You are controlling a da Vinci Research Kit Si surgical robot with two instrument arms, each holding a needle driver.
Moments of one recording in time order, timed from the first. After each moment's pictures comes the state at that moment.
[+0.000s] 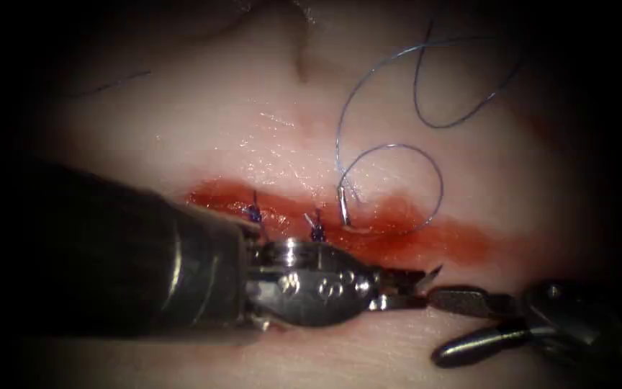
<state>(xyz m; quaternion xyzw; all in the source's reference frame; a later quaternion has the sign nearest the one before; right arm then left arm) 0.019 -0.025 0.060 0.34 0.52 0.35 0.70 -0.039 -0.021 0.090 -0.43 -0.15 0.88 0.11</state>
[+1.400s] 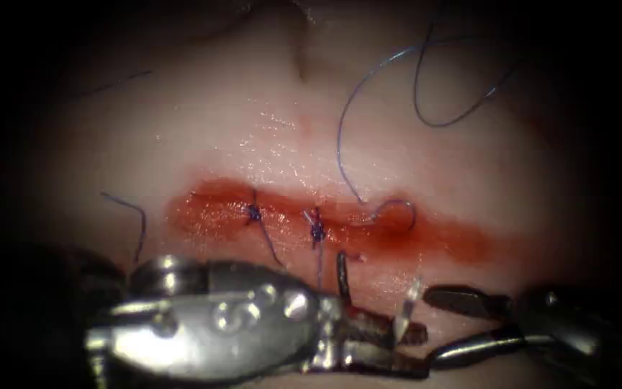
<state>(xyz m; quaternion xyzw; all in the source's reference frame) 0.020 -0.025 0.060 0.28 0.55 0.27 0.74 -0.034 -0.019 0.076 -0.48 -0.26 0.82 0.18</state>
